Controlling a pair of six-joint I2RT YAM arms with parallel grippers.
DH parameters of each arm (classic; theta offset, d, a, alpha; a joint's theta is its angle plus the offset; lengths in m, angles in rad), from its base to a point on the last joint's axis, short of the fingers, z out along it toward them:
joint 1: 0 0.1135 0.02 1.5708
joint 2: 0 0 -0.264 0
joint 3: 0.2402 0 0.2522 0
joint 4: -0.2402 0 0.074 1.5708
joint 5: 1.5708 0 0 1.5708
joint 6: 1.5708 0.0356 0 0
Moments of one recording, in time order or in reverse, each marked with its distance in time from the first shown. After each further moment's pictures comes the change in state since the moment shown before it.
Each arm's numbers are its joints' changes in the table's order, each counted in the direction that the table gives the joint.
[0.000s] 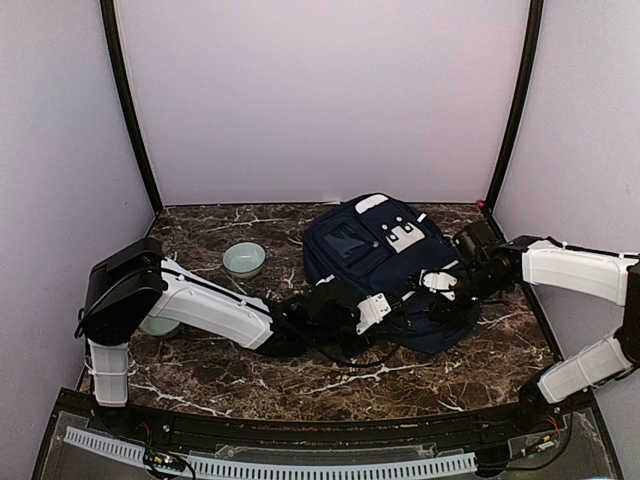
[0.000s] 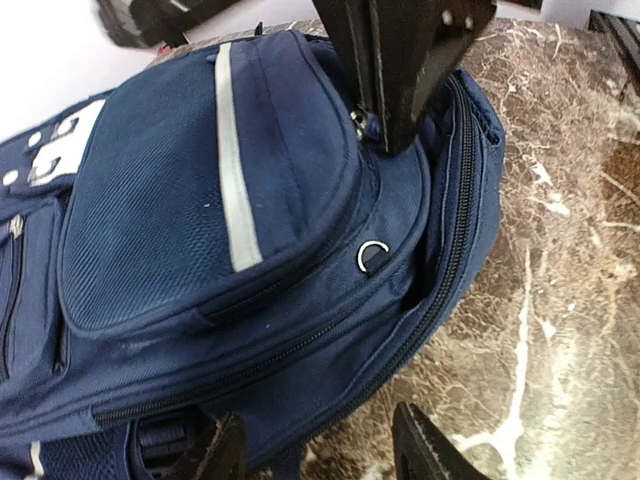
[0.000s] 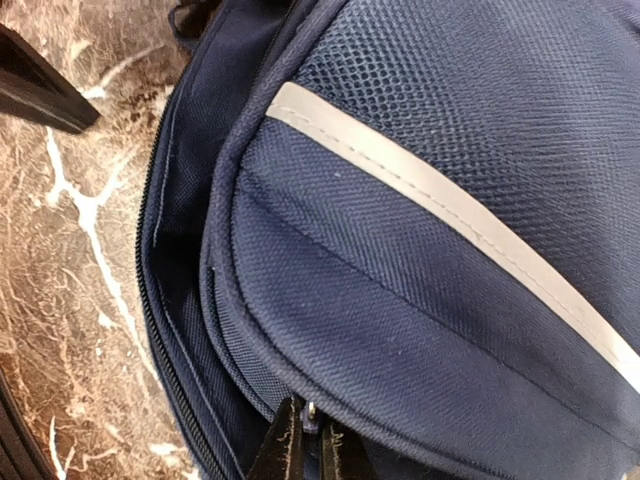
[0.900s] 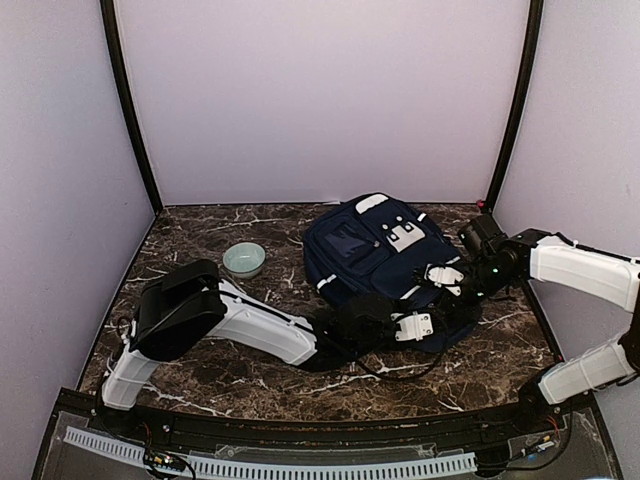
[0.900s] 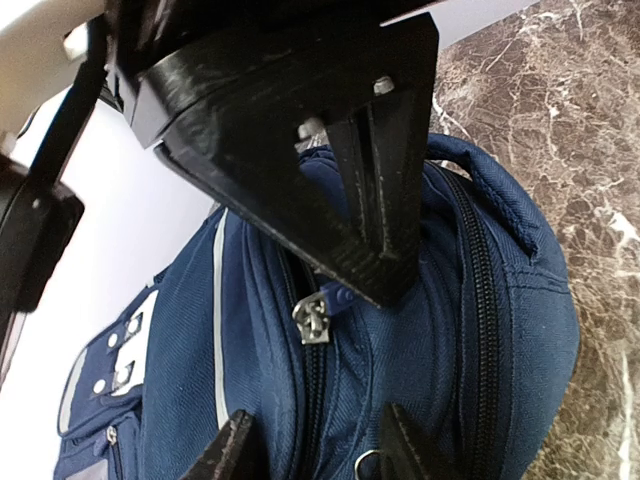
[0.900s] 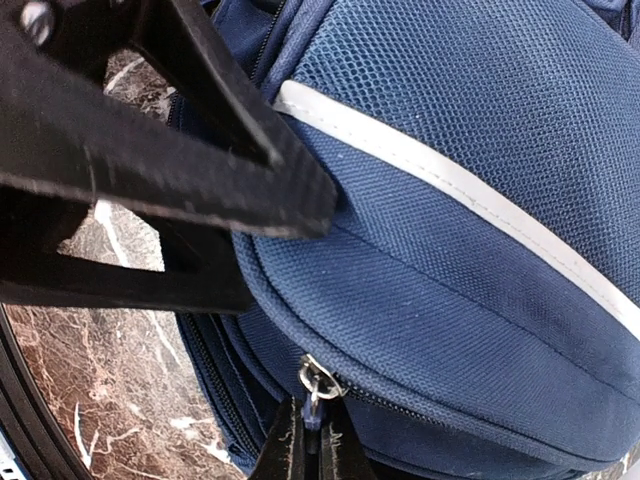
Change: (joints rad) left arm -0.049 -0.274 0.251 0.294 -0.146 0.525; right arm 0.002 0.056 0.045 -0.109 0.026 0.055
